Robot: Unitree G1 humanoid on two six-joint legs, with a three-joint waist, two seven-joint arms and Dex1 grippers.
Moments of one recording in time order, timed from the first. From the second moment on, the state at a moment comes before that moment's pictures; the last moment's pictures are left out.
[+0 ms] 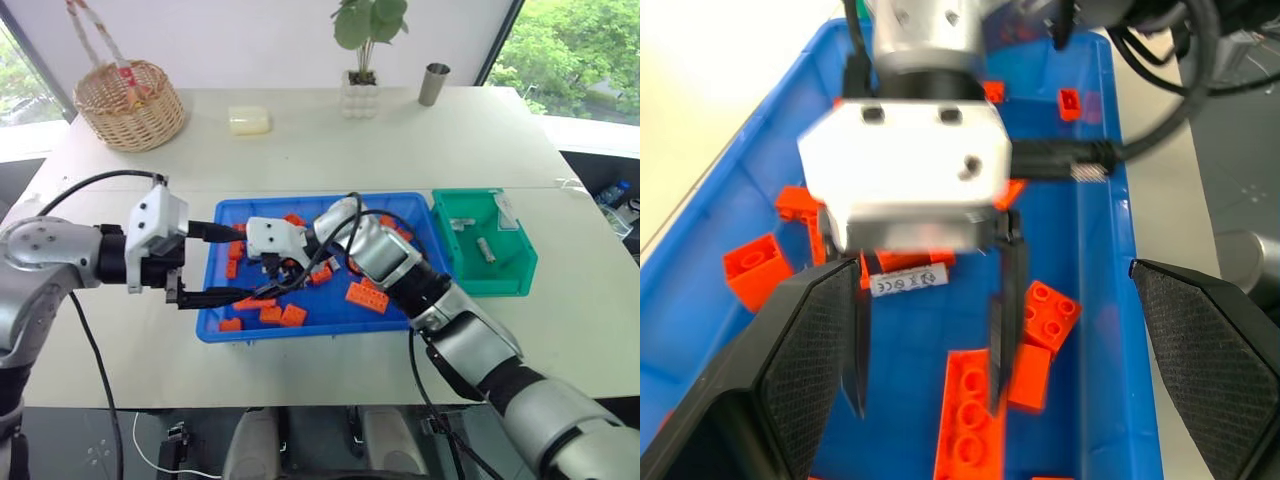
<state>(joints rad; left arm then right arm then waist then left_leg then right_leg) -0.32 1.00 0.14 -0.38 -0.65 0.59 -1.22 -1.02 -0.19 0.57 0.38 -0.06 0.40 1.22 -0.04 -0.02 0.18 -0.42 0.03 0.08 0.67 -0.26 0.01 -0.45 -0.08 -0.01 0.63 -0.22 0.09</state>
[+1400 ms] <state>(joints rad) -0.34 1.00 0.14 -0.32 -0.62 0.55 -1.24 -0.93 -0.32 0.50 0.11 -0.06 0.78 1.23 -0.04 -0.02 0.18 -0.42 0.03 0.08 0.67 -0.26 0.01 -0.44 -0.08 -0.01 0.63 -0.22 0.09</state>
